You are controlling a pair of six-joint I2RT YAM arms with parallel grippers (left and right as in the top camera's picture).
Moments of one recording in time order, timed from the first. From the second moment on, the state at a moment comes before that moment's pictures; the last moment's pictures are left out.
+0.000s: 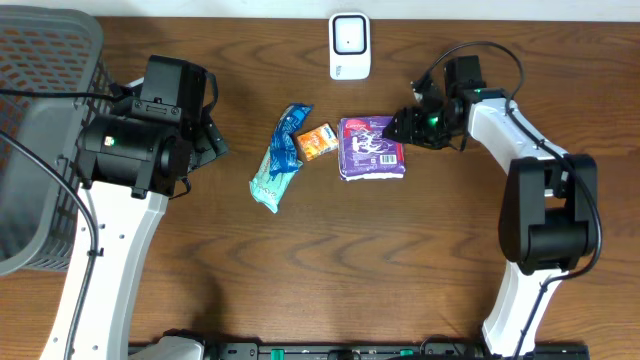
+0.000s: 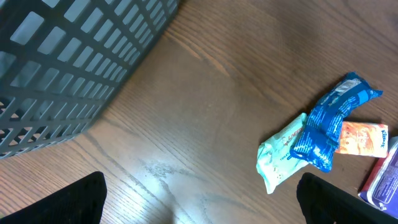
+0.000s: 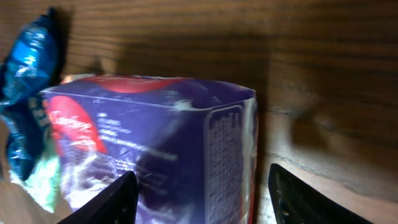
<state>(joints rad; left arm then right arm) -0.21 1.40 1.62 -1.39 -0.36 -0.66 0.10 2.11 1.47 -0.63 -0.55 0.18</state>
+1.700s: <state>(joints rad) -0.21 1.40 1.62 -1.39 -0.36 -0.66 0.27 1.99 1.47 -0.89 0.79 0.42</state>
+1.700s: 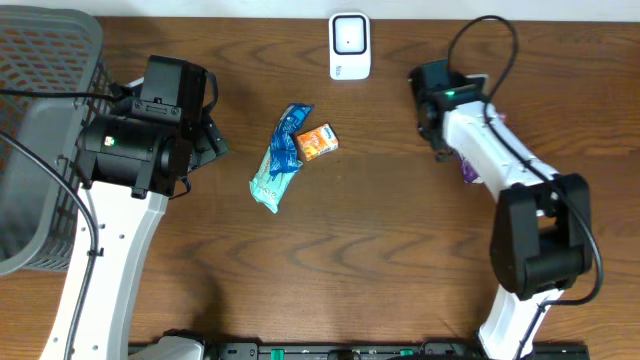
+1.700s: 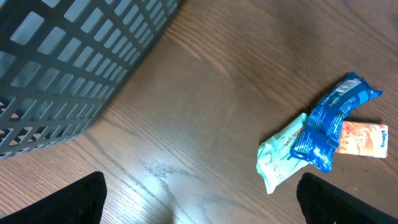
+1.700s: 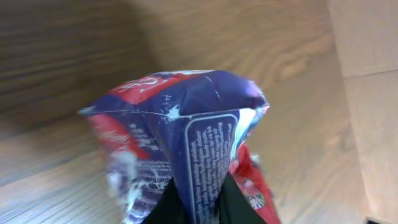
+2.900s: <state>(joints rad) -0.21 1.40 1.62 -1.39 -0.36 -0.66 -0.14 1.99 1.61 -1.00 -0.47 -0.11</state>
